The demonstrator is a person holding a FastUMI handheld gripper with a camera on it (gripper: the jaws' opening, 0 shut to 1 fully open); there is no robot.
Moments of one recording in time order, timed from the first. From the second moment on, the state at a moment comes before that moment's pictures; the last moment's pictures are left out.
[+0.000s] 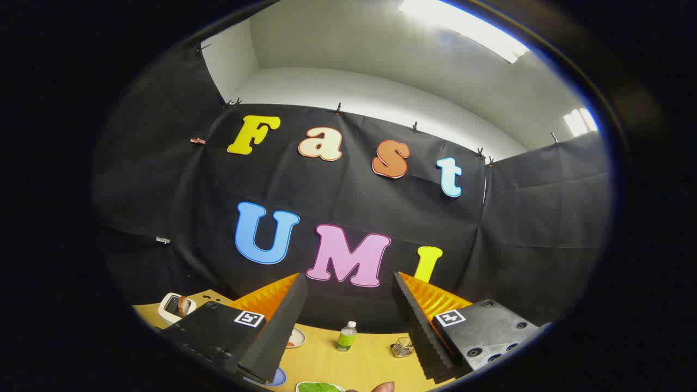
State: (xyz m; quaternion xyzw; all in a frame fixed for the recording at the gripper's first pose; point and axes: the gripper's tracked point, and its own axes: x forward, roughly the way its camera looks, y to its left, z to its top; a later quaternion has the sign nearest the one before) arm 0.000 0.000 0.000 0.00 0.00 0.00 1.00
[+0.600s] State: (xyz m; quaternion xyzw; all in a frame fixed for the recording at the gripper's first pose) arm 0.005 0.007 0.004 0.00 0.00 0.01 1.00
